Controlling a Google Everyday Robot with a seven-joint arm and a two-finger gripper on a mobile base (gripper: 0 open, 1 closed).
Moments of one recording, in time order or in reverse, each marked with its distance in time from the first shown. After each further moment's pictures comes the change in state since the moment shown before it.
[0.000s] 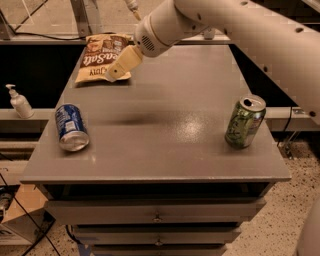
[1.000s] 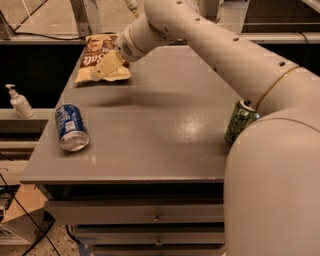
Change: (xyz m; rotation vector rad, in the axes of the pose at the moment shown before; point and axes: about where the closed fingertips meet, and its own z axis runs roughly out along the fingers) arm -0.012 -0.030 0.093 -0.037 -0.020 0.076
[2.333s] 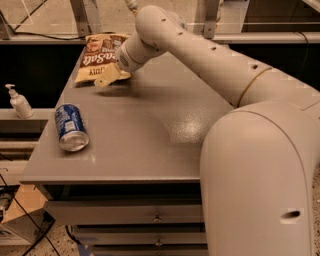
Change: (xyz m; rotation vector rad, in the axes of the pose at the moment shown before) arm 0.032 -0.022 0.052 0.044 0.083 0.068
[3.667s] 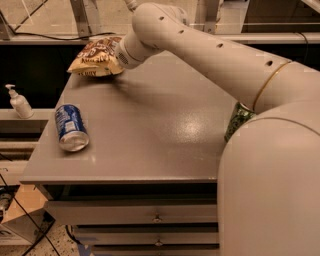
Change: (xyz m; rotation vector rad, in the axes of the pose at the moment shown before) arm -0.009 0.000 -0.031 0.121 -0.025 -0.046
